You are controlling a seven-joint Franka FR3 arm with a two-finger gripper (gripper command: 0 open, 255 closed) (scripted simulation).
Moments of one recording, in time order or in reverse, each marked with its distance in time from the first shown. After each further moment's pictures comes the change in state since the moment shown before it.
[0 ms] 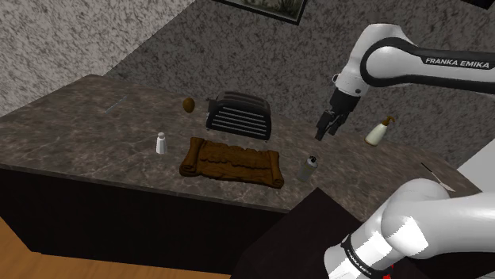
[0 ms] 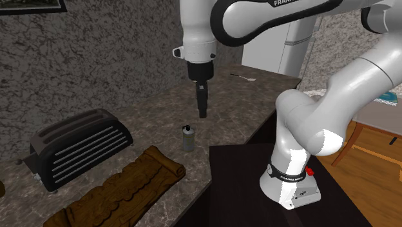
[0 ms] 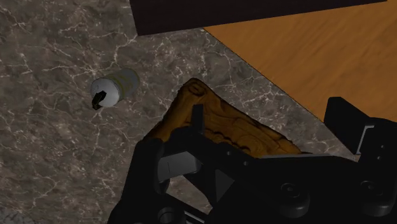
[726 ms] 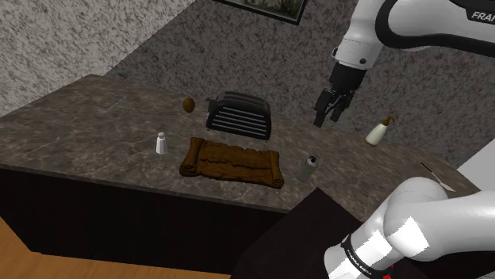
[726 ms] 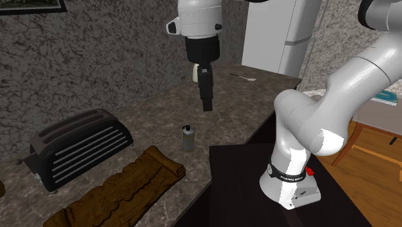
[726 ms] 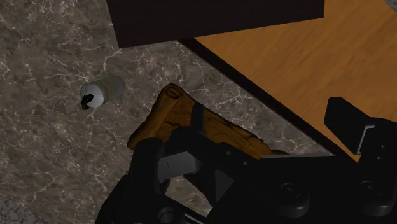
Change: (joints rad) arm 0.069 0.008 0.173 0.207 0.113 -0.243 0.184
